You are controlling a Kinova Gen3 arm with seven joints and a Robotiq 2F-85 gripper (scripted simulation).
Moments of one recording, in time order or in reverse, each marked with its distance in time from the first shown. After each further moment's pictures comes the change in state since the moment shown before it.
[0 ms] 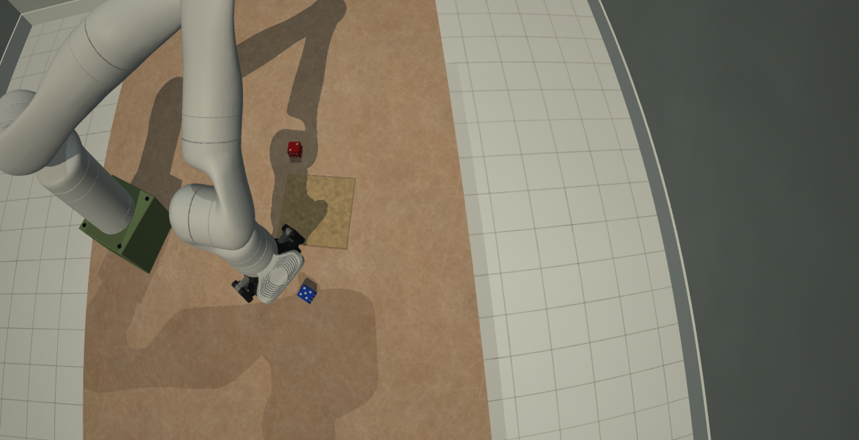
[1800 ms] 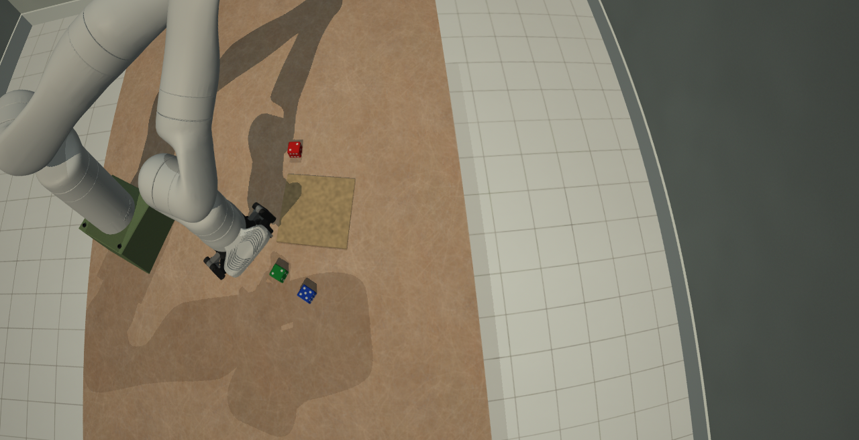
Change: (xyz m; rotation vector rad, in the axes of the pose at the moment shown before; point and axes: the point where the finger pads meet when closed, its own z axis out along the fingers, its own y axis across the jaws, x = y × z) arm -0.066 0.008 0.000 0.000 -0.001 0.000
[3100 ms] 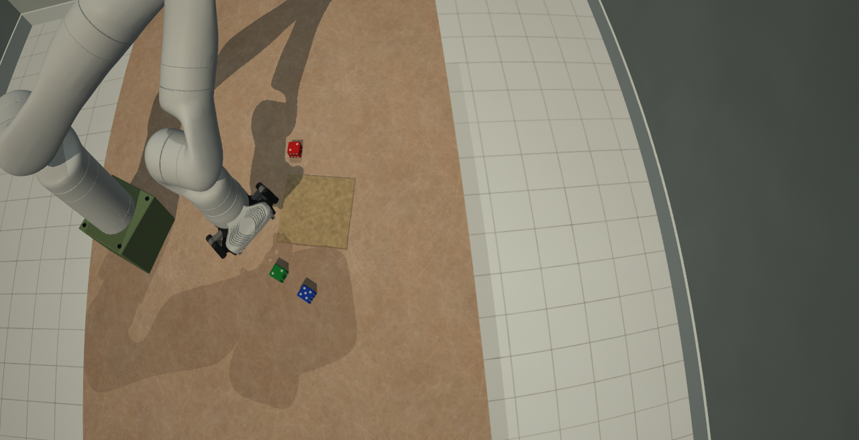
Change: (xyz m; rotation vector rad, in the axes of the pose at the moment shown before) arm -0.023 -0.028 0.001 -0.005 0.001 0.024
